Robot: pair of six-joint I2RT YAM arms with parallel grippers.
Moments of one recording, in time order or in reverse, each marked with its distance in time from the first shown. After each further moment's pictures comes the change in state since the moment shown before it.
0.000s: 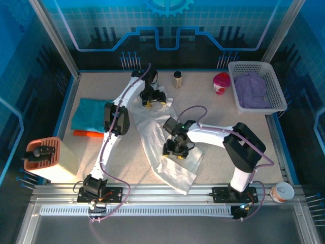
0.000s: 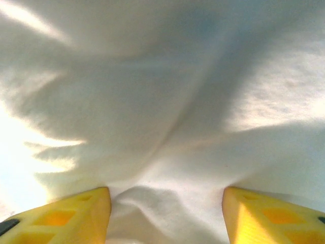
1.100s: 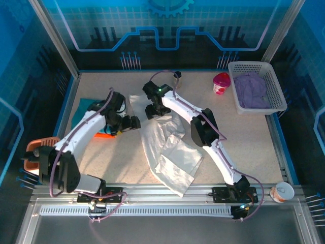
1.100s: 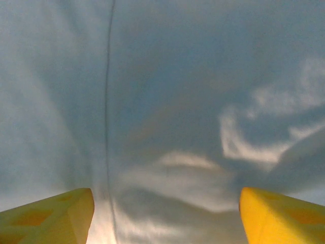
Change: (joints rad) left arm 0.066 -1.306 -1.502 0.303 -0.092 -0.147; right arm -0.161 0.803 1.315 -0.433 0.319 -0.634
